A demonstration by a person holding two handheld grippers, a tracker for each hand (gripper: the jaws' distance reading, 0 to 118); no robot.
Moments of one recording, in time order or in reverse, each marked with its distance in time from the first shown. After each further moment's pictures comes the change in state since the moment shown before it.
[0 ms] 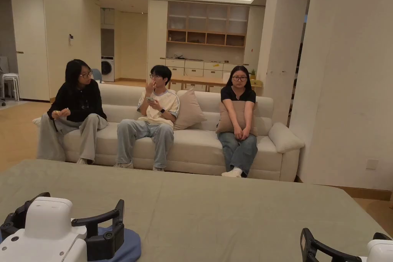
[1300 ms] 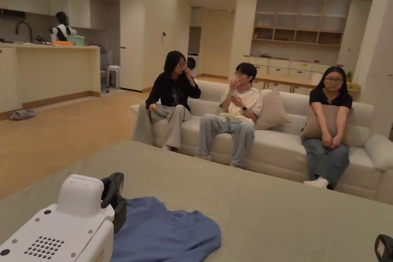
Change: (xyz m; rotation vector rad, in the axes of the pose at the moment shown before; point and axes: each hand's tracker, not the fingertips) left arm -0.098 0.026 0.079 -0.056 0.217 -0.054; right arm -0.091 0.005 -0.017 -0.054 0.253 -0.043
